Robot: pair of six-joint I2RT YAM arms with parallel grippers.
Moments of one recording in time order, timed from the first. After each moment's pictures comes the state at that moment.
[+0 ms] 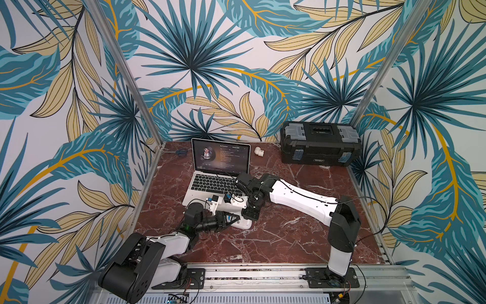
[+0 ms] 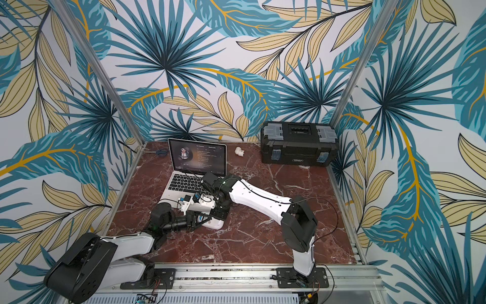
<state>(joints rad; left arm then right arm) -0.37 1.27 0.15 0.76 0.88 -1.14 0.92 1.88 1.63 -1.10 -0.12 -0.34</state>
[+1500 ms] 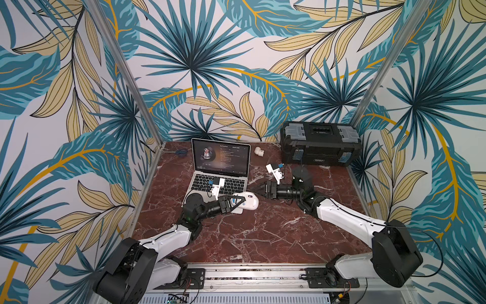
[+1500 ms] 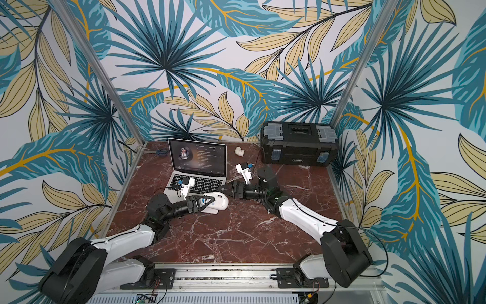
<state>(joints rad) -0.42 1.24 0.33 0.90 0.80 -1.18 0.53 1.41 0.79 0.40 -0.79 0.95</state>
